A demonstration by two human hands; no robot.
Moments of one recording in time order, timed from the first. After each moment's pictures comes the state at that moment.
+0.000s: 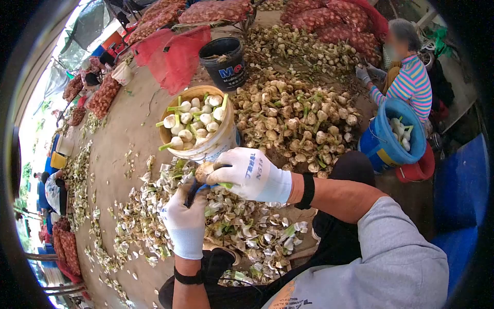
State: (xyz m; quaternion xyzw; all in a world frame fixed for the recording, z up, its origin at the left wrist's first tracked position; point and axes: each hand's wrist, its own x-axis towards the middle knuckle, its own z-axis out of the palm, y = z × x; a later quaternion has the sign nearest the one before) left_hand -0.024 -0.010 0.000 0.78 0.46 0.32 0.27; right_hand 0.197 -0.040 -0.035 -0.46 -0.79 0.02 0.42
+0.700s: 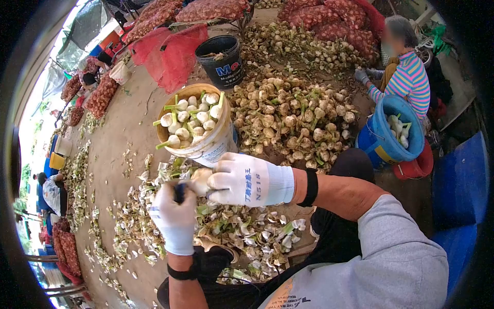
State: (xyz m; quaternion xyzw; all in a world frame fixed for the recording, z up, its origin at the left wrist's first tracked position) left_hand -0.025 -0.001 0.008 0.81 0.46 0.34 0.12; right_hand 0.200 -0.048 -0.012 -0.33 -0.88 -0.09 0.33
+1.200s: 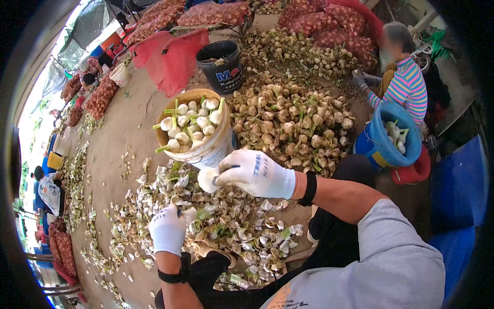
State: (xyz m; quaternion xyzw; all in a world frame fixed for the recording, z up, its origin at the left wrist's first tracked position) left_hand -0.080 0.020 -0.028 0.84 0.54 -0.08 0.01; right_hand 0.217 -0.045 -0.036 -0.42 -0.81 0.06 0.41
